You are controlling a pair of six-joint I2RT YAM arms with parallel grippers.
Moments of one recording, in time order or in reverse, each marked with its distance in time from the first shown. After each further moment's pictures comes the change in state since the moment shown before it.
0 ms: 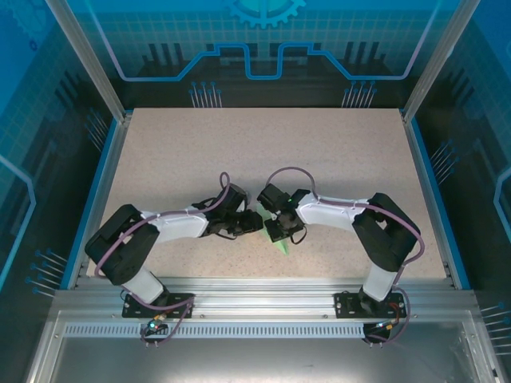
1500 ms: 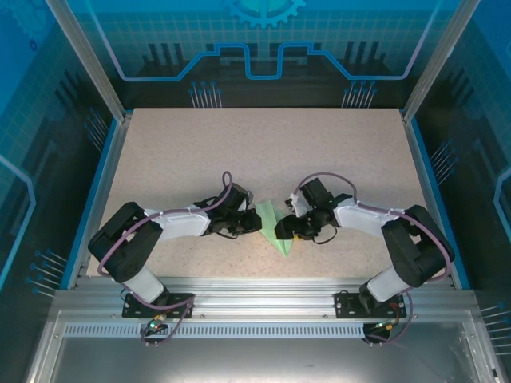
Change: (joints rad) left arm 0.000 0.056 0.031 0.009 0.018 0.035; right arm -0.286 -0.212 -0.312 0.270 -0.635 -0.039
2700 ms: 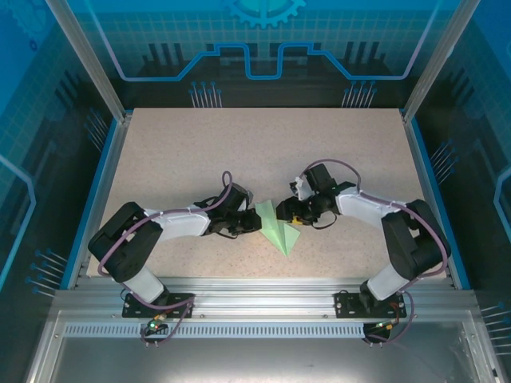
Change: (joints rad) left arm 0.000 0.000 0.000 0.000 -0.008 0.000; right arm -0.094 0.030 0.110 -0.009 0.029 0.086
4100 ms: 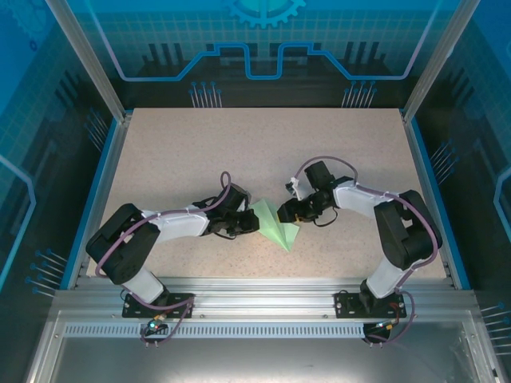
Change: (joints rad) left arm 0.000 -0.019 0.000 -0.045 -0.024 0.002; right arm -0.033 0.104 0.057 -0.064 -0.101 -0.281
